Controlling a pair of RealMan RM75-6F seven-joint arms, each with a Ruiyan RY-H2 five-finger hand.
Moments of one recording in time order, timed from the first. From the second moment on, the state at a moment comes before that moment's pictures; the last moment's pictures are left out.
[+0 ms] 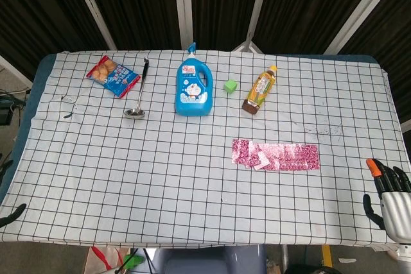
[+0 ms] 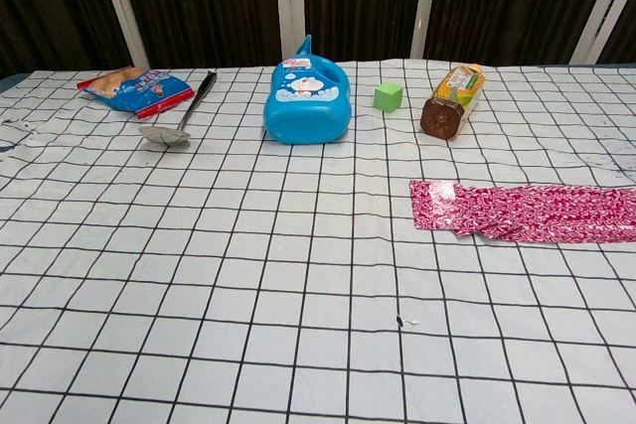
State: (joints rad) left arm 0.07 -1.02 0.00 -1.76 1.58 1.65 0.10; right arm -0.02 -1.06 0.03 -1.64 -1.59 1.58 -0.05
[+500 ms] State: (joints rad) left arm 0.07 -1.03 0.00 -1.75 1.60 1.66 0.11; right arm -0.01 -1.07 0.02 -1.66 -1.58 1.56 -0.07
